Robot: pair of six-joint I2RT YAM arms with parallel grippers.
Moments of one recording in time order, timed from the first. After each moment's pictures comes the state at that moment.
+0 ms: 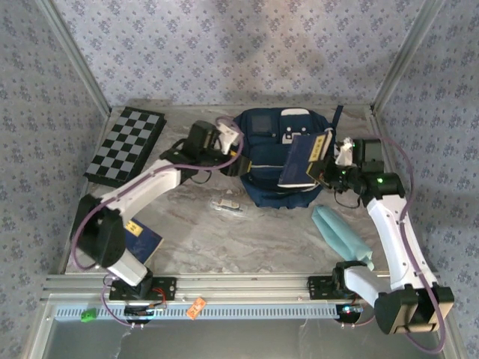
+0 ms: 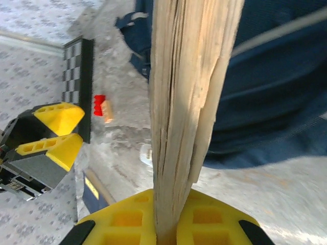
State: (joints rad) left arm -0.63 1.61 1.28 -0.34 0.39 -0.11; right arm 0.04 1.02 1.04 -0.84 -0.56 0.61
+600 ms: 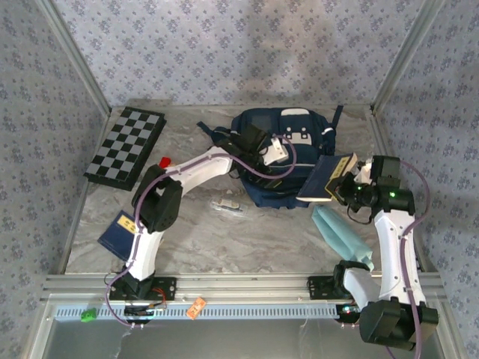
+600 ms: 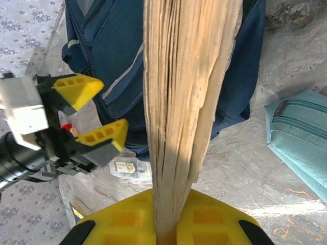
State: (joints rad) left arm -0.79 2.10 1.73 -0.53 0.32 0.36; right arm -0.18 0.93 0.94 -0.97 -0.55 0.60
